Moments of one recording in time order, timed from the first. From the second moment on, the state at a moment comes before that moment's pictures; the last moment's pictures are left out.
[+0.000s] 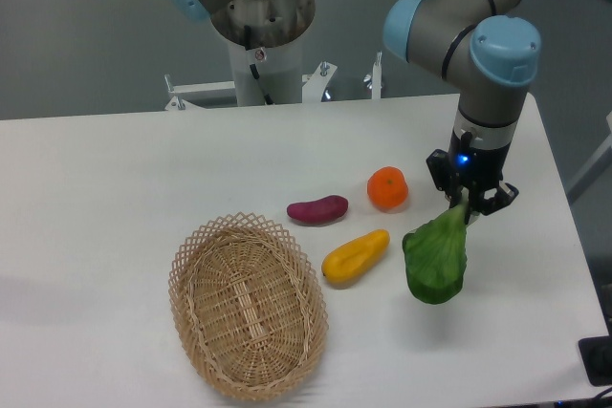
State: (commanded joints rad) arm 2.74 -1.91 -1.65 -0.95 1.44 1.46
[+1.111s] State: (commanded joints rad) arm 2.70 -1.97 -1.74 -0.79 1.48 1.49
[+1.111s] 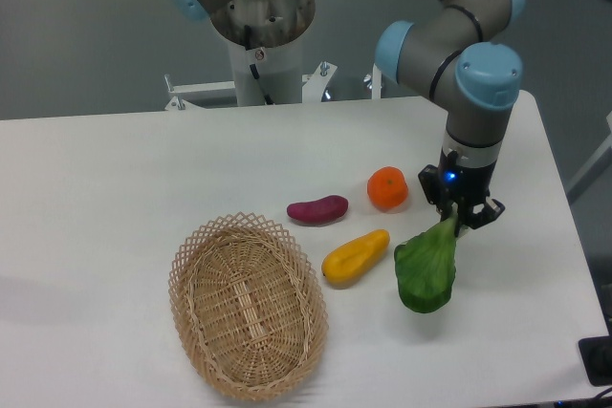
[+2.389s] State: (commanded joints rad) arm 2.68 -2.04 -1.69 -0.69 1.52 1.49
